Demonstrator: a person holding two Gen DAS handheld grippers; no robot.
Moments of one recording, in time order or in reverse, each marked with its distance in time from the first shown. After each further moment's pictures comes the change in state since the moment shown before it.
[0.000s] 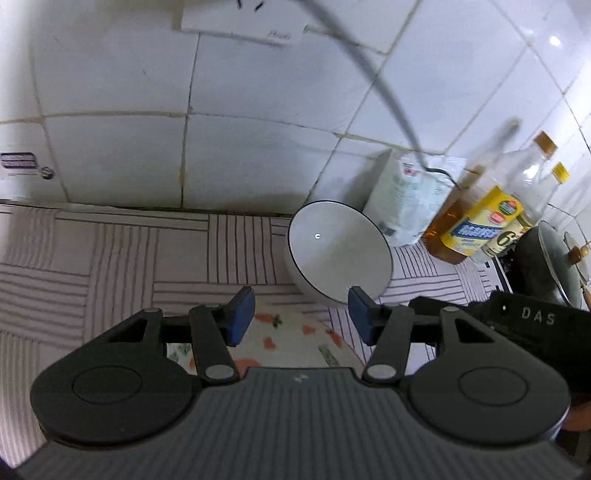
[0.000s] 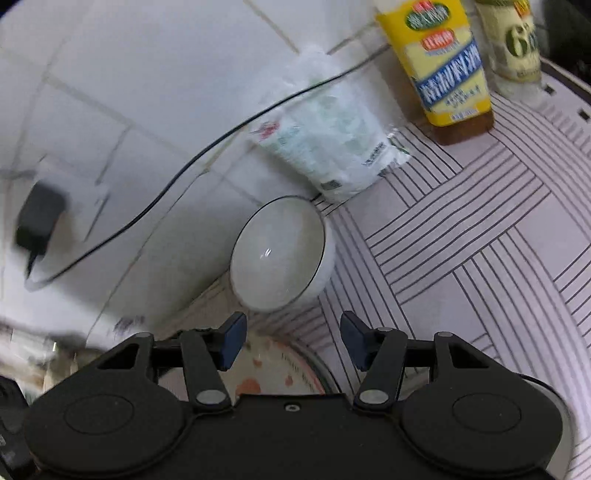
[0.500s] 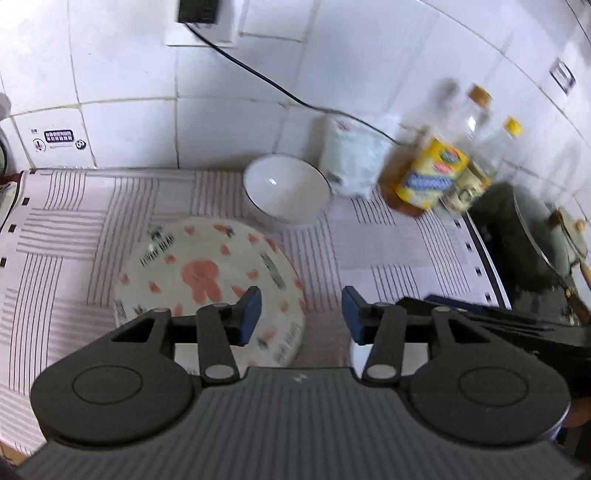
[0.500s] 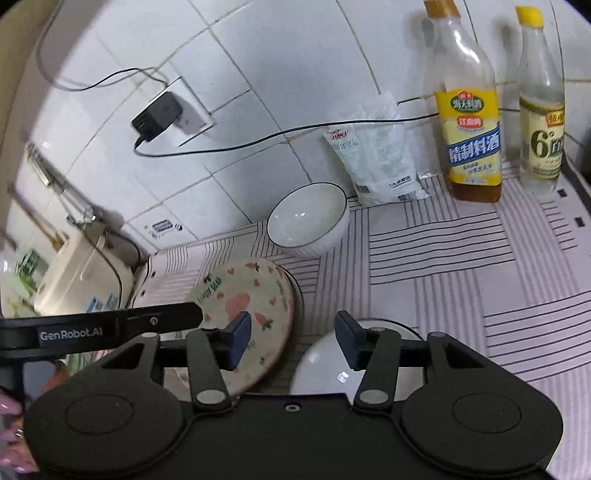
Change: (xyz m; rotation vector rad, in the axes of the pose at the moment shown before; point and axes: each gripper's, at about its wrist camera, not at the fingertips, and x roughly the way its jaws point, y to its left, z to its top) left arm -0.087 -0.082 -0.072 0.016 -0.016 0.085; right arm -0.102 -0.016 -0.035 -0.449 0.053 0.113
